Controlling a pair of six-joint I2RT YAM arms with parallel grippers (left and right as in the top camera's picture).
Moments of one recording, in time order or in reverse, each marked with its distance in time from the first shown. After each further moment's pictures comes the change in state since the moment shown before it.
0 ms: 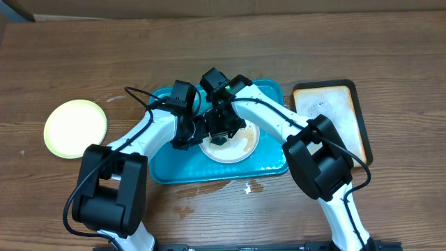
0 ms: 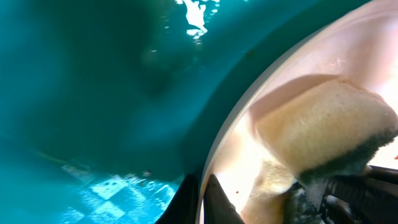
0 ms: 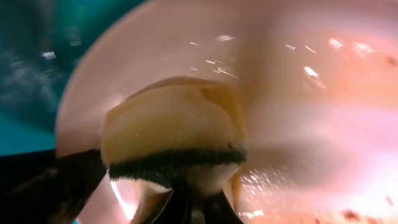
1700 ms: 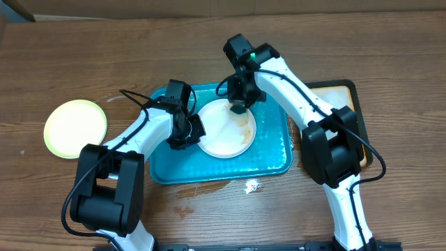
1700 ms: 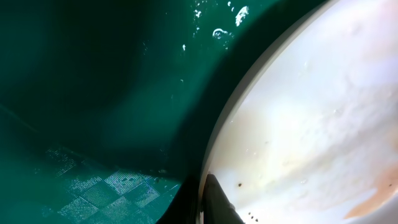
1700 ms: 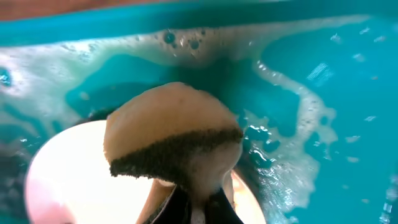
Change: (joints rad) left arm 0.042 0.002 0.005 -0.033 0.032 -0.029; right arm -0.166 0.035 0.255 -0.138 0.111 0.114
